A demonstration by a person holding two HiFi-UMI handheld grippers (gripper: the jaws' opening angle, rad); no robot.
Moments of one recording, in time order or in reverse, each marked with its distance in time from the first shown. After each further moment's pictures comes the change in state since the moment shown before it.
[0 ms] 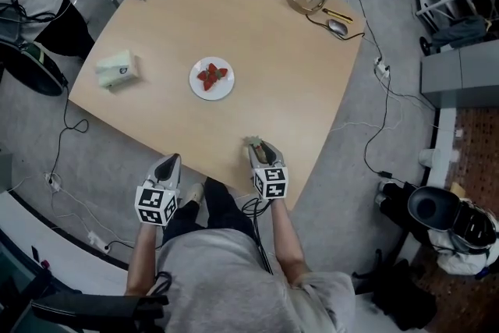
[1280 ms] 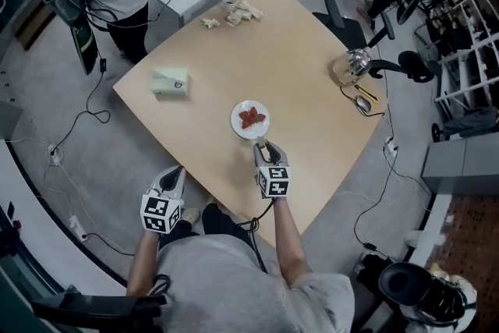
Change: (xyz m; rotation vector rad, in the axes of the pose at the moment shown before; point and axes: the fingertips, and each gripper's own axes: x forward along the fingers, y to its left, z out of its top) left arm -0.057 0.063 0.029 -0.094 -0.144 0.223; right arm 0.084 0.065 0.144 -0.229 -0.081 0.168
